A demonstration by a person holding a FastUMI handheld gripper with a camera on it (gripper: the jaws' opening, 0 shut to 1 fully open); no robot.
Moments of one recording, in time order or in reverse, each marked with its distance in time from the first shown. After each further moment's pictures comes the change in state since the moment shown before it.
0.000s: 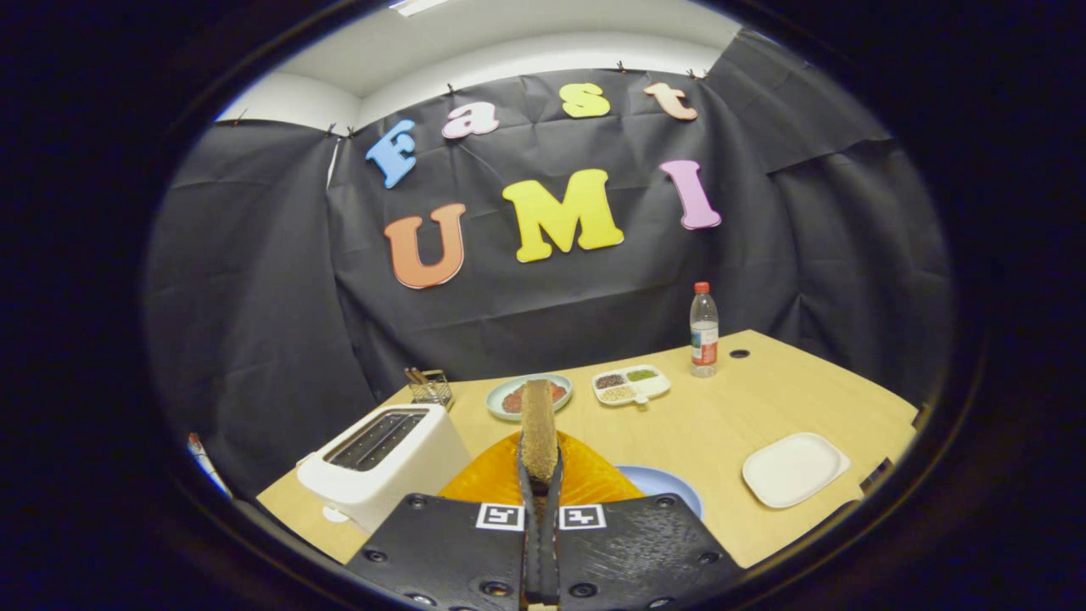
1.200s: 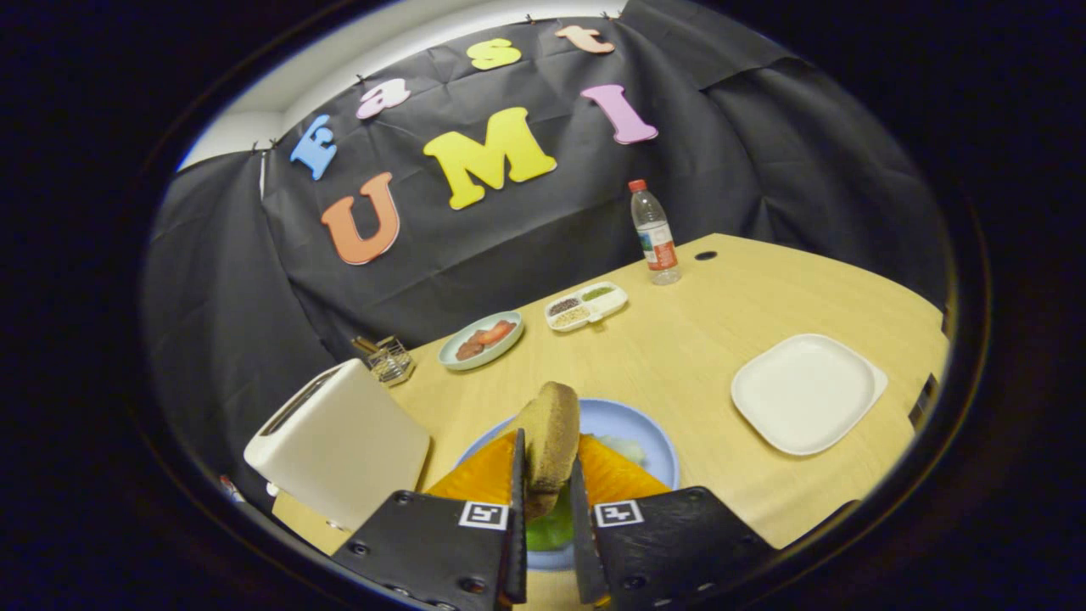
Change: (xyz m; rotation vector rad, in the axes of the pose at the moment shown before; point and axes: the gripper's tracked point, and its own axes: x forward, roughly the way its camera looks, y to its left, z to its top) arm 0.035 -0.087 -0.085 0.222 0.198 -0.062
